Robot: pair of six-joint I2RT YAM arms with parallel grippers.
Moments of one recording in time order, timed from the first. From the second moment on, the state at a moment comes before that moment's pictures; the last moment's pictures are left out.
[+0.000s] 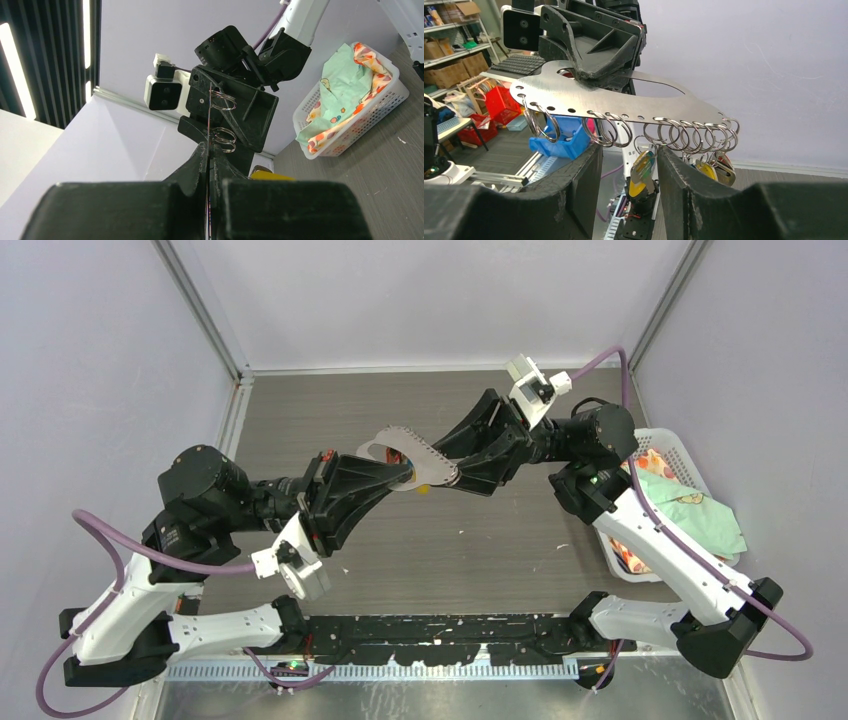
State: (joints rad) left arm -1.08 0.89 1.51 -0.40 0.52 1.10; right arm 0.72 1.15 1.25 0.52 -1.00 0.63
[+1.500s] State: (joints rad) left arm -1.08 0.90 1.51 -0.35 0.52 1.07; right arm 0.72 0.98 1.18 0.31 -0.77 0.42
